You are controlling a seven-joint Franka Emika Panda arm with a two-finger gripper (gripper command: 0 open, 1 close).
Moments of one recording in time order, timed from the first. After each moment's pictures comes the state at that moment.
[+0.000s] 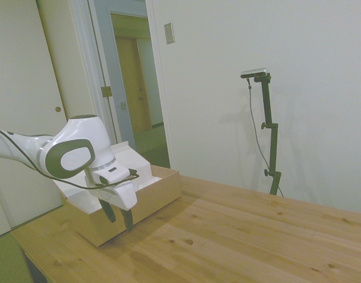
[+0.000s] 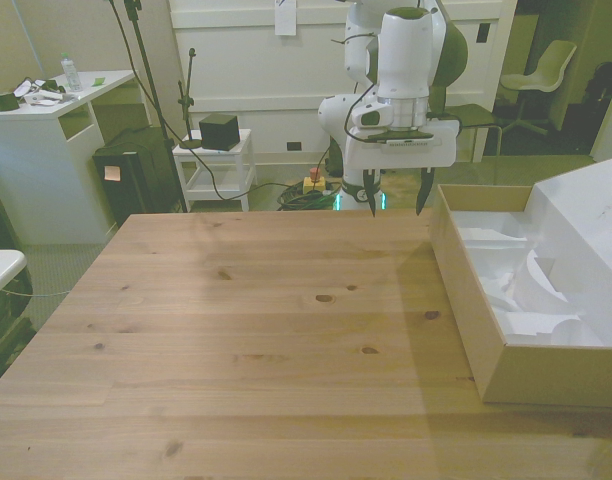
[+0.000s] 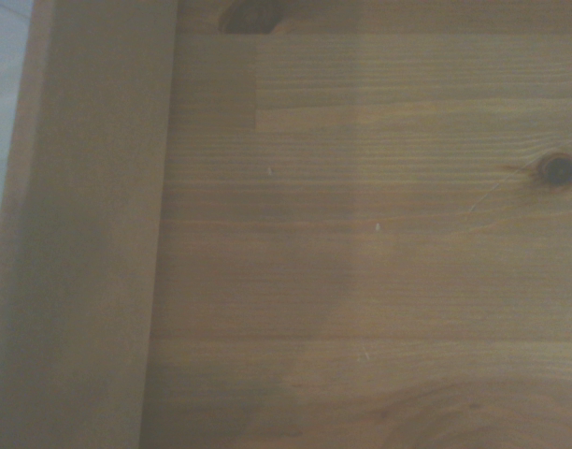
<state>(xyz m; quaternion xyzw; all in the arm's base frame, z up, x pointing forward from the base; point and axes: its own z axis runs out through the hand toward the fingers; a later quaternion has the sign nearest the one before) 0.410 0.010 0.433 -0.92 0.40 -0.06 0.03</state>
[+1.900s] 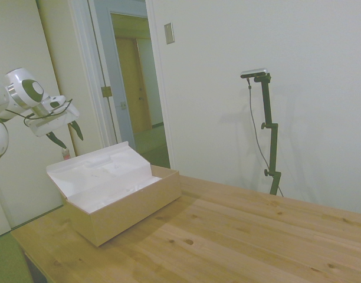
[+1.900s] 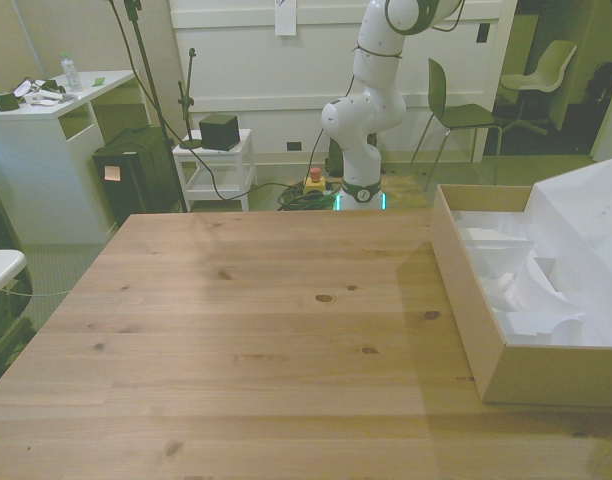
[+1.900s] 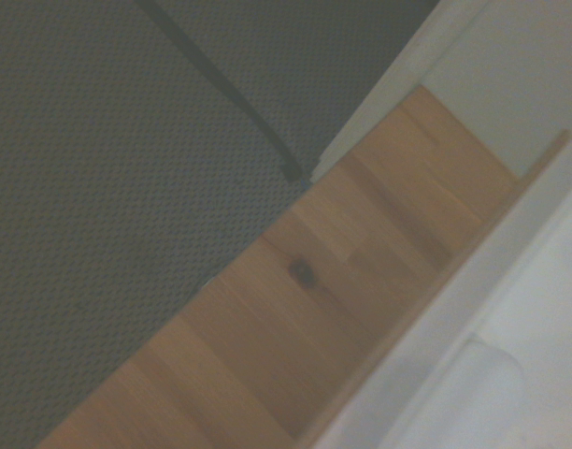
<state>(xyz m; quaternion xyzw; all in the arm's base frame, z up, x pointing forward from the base) 0.481 0.472 0.610 -0.97 0.00 -0.22 -0.01</state>
